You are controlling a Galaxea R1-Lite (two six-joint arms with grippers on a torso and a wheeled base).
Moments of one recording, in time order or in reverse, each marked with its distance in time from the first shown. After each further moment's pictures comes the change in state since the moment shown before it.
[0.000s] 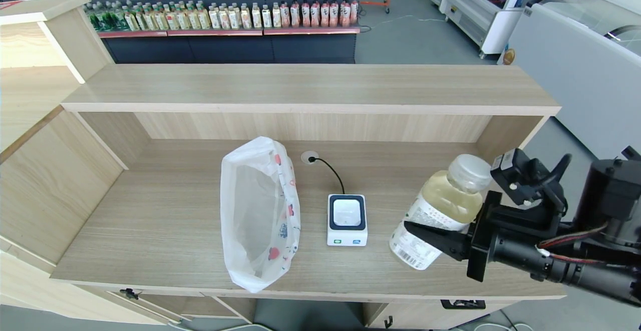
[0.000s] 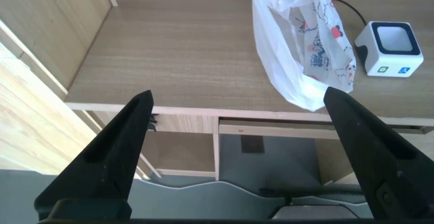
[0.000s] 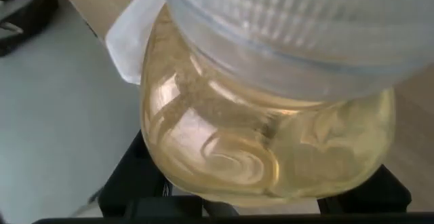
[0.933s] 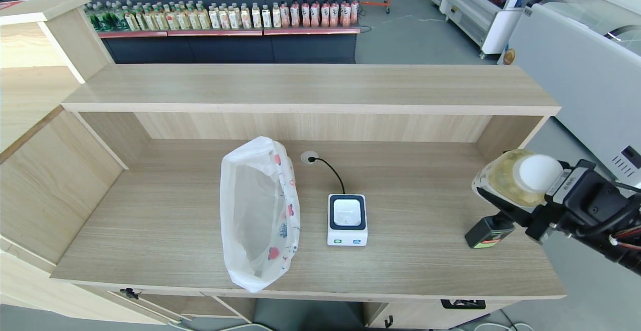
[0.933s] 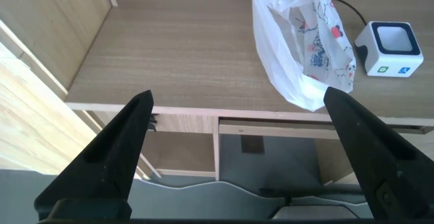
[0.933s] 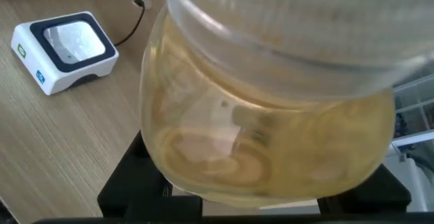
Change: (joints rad) left arm 0.000 0.000 0.000 0.000 0.000 0.000; right arm -0.302 -0.089 0.117 -0.225 -0.029 -0.732
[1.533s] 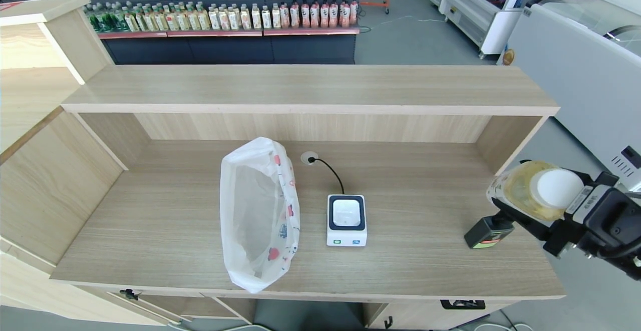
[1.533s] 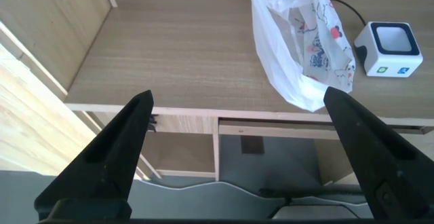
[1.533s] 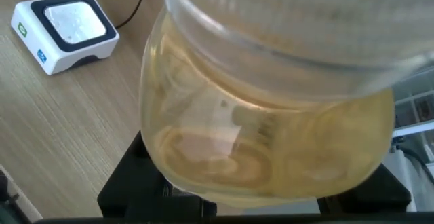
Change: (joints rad) left arm 0.000 0.000 0.000 0.000 -0.001 0.000; right arm -0.028 -0.062 0.076 -0.001 -0.001 -0.031
